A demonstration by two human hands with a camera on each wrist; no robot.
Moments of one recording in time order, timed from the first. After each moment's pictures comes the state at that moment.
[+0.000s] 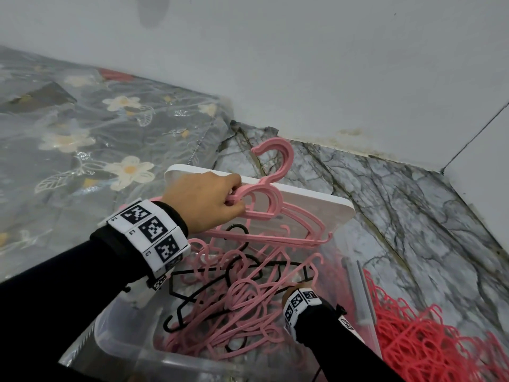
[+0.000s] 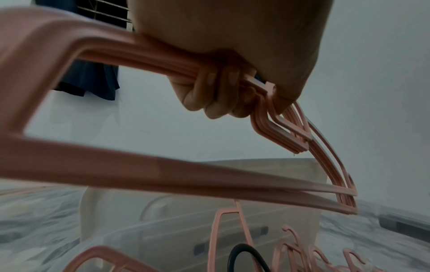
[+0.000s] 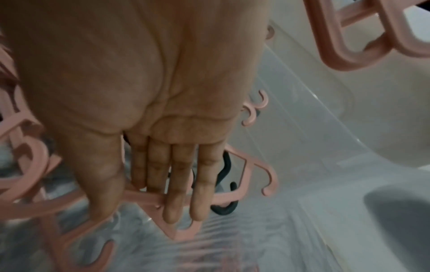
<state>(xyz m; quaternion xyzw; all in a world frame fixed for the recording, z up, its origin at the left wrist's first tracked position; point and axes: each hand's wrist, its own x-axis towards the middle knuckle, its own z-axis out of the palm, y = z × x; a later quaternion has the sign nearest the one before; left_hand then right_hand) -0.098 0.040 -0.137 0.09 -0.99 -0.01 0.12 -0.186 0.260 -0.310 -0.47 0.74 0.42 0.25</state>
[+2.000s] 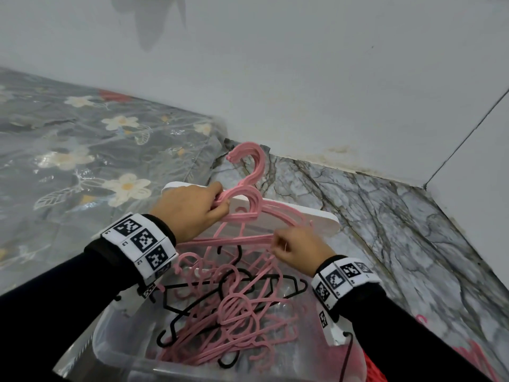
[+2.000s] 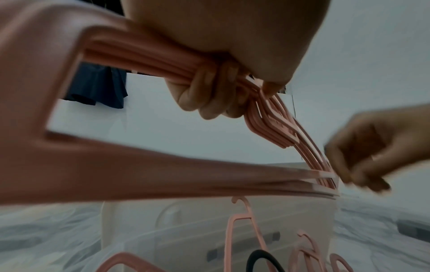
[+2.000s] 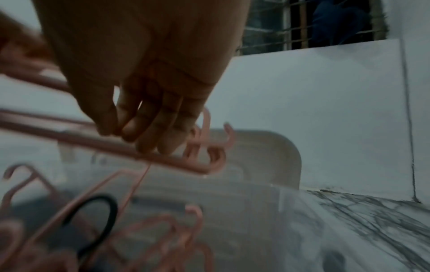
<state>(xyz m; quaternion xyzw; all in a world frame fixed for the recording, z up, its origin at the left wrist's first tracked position) -0.087 0.033 -0.129 0.12 -0.98 -0.05 0.17 -0.216 0.249 -0.162 -0.50 0.85 -0.12 0.07</state>
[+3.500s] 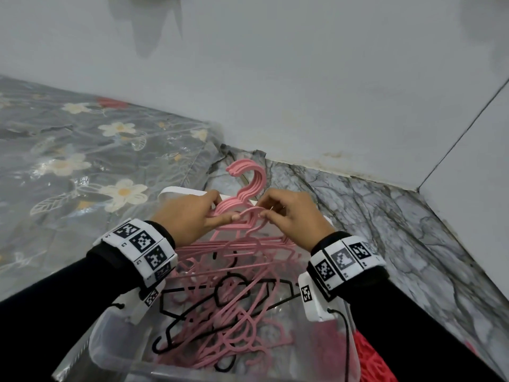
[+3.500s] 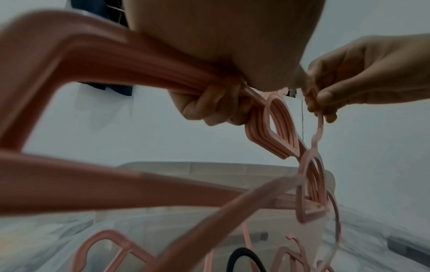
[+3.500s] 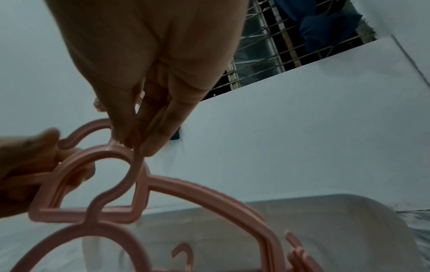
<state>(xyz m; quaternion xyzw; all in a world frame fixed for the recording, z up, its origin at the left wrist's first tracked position) -0.090 0.035 -0.133 0.11 -0.98 -0.10 0.13 -0.204 0.232 -0.095 -0.52 0.79 -0.32 0.00</state>
